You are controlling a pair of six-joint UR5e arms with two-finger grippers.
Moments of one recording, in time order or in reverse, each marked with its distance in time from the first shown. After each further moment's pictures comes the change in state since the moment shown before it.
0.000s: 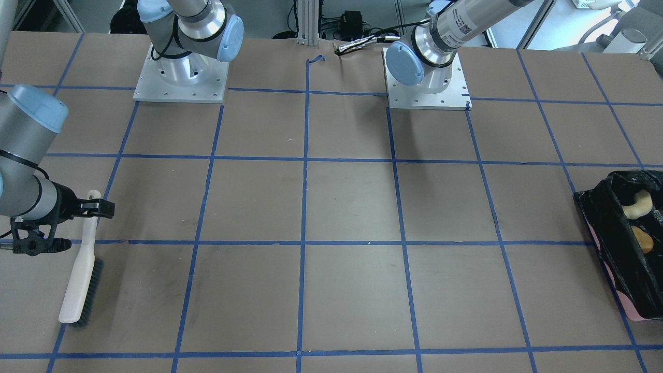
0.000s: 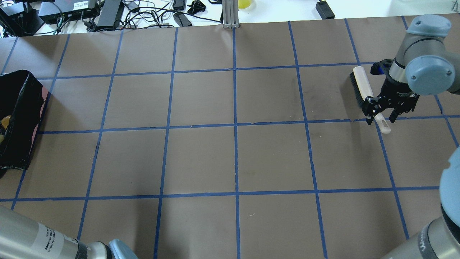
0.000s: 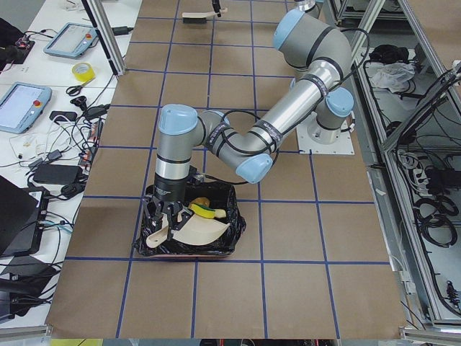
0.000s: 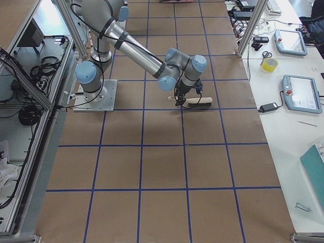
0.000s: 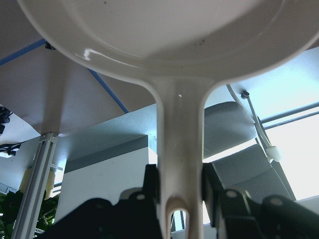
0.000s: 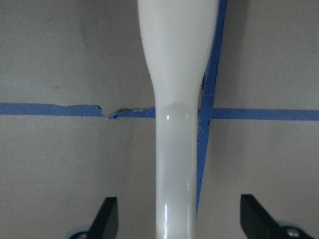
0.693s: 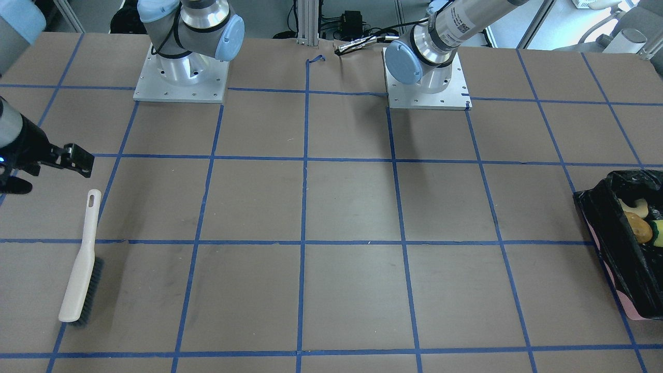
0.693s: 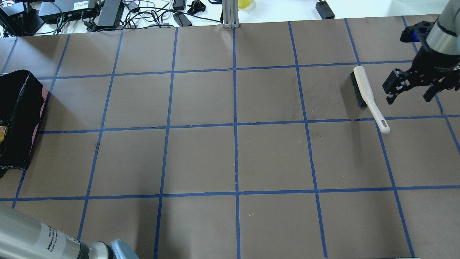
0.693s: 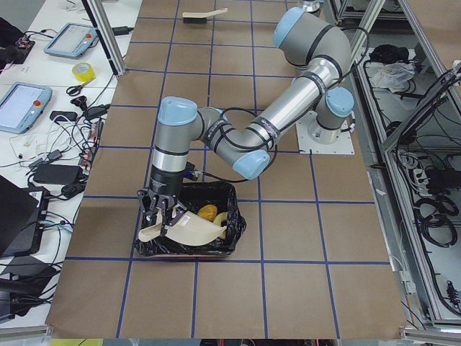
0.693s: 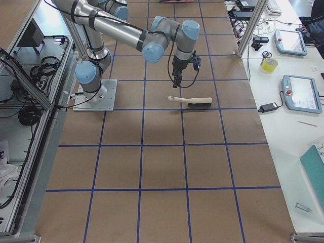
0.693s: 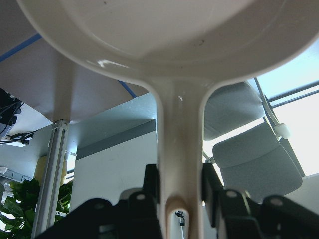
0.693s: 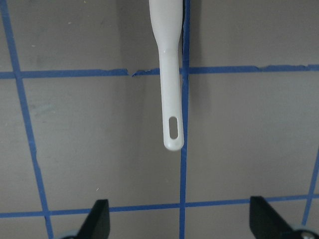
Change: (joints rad) left arm -0.020 0.001 0.002 0.027 0.003 0.038; right arm 0.010 -0.309 -0.084 0.265 0.013 0.068
